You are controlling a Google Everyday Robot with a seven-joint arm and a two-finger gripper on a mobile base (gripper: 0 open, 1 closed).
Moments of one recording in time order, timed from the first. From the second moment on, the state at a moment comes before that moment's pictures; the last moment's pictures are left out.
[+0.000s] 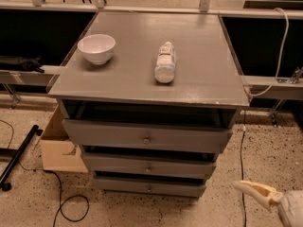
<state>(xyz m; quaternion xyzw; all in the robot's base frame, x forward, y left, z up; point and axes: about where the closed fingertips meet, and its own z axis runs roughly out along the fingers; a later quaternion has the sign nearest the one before) 0.255 -0.189 0.751 -0.54 0.65 0.40 0.35</state>
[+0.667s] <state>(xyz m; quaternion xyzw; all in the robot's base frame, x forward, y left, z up) 0.280 -0.175 0.730 -0.52 0.65 0.41 0.36</state>
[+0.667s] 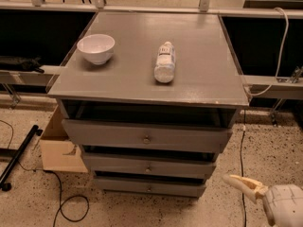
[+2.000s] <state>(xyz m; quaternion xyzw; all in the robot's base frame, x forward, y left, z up) 0.293 -0.189 0.699 -0.48 0.69 0.40 0.37</state>
